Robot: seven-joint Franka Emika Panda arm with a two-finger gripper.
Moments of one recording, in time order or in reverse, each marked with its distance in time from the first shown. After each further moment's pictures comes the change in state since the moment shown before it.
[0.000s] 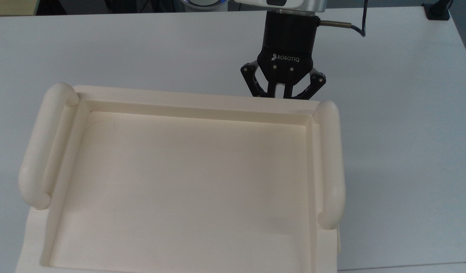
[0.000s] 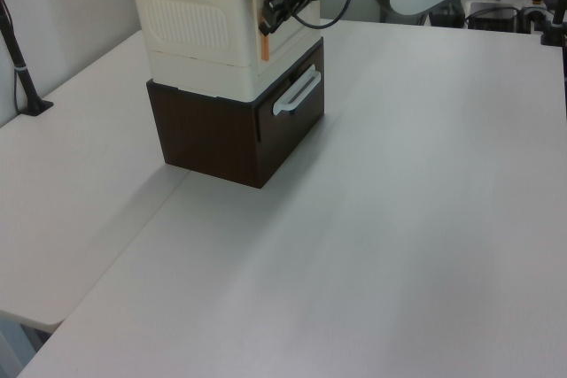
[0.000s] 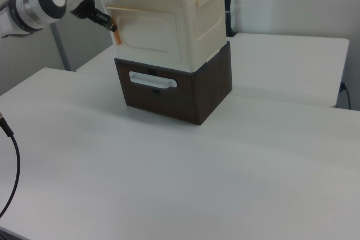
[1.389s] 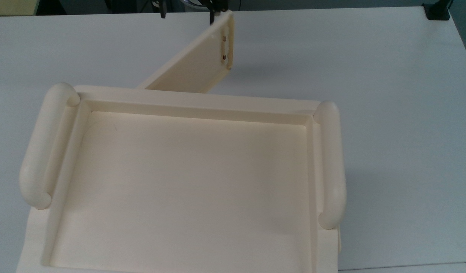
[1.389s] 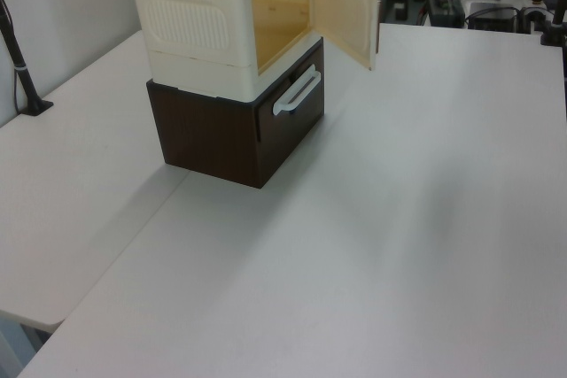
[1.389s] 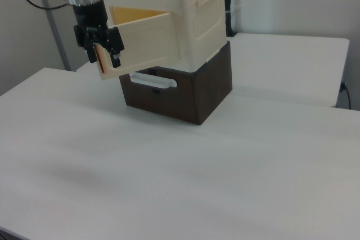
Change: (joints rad) arm -0.189 -0.241 -0.021 -0.037 0.262 -0.906 -0.523
